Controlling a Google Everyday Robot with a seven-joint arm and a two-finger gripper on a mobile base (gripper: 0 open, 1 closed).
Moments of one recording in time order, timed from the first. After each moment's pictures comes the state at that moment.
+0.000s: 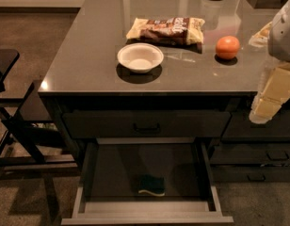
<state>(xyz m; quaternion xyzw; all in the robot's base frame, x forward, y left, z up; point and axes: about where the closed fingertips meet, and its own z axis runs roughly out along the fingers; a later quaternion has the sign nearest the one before) 0.438 -0.217 0.977 -0.60 0.78 -0.03 0.16</state>
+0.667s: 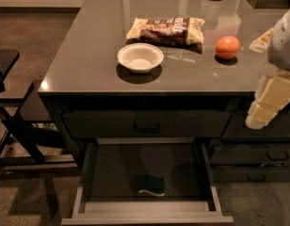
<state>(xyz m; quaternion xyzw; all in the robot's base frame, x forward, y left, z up) 0.437 -0.214 0.967 -0.59 0.78 -0.03 0.18</state>
